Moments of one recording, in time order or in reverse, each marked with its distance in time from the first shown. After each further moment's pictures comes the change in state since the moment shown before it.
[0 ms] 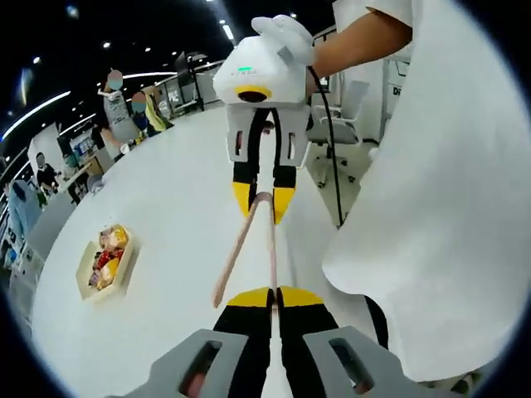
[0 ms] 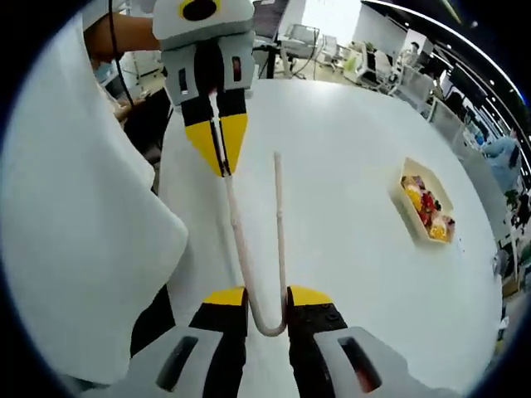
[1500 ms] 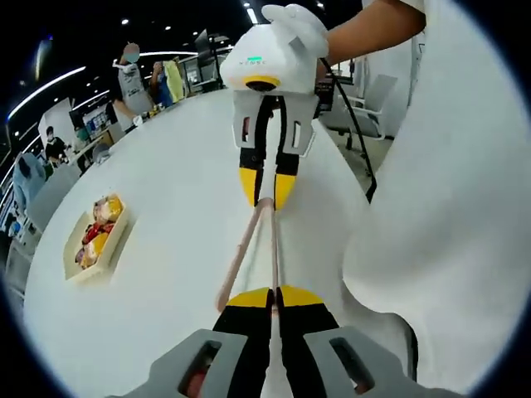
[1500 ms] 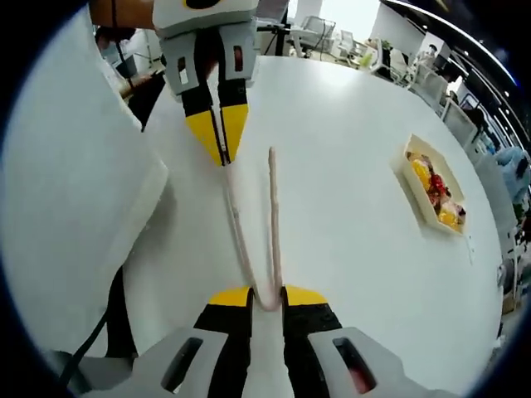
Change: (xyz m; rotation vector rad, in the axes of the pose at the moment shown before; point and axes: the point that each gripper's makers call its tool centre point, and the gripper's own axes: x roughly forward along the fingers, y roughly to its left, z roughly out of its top) left arm 0.063 0.029 -0.029 -0.103 0.095 0.041; right arm 0.029 -0.046 -0.047 -0.072 0.043 0.036
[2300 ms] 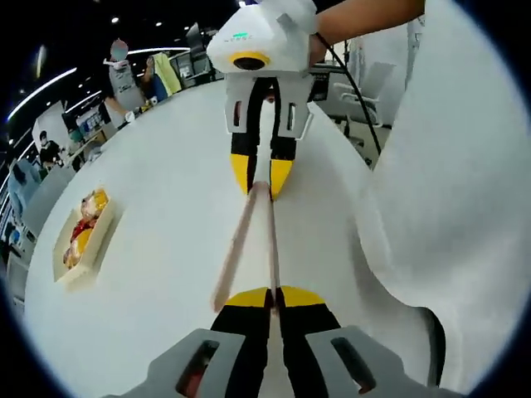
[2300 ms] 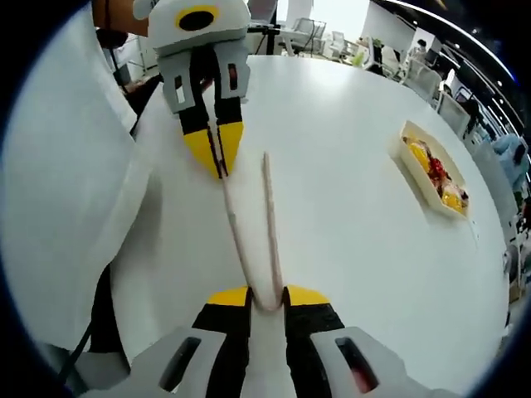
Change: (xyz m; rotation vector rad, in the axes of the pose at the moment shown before) left arm 0.028 -0.004 -0.018 0.043 0.041 0.020; right arm 0.018 0.002 -0.016 0.035 -0.009 -0.009
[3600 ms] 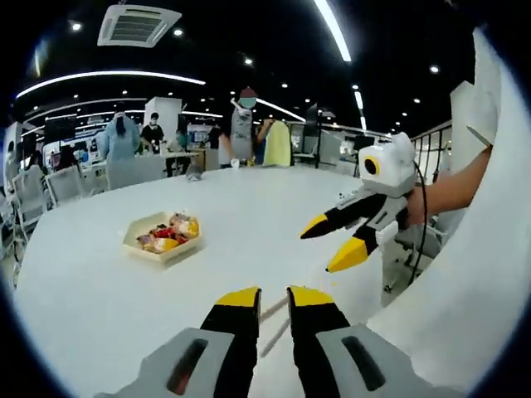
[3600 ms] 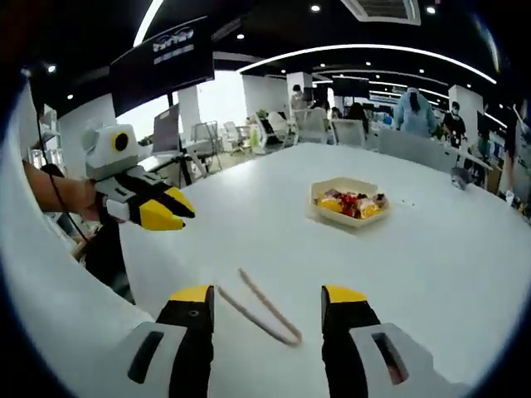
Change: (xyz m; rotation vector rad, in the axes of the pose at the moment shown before) left arm -0.115 0.017 0.071 -0.538 -0.503 0.362; right arm -0.103 0.002 0.054 0.520 -0.567 -0.267
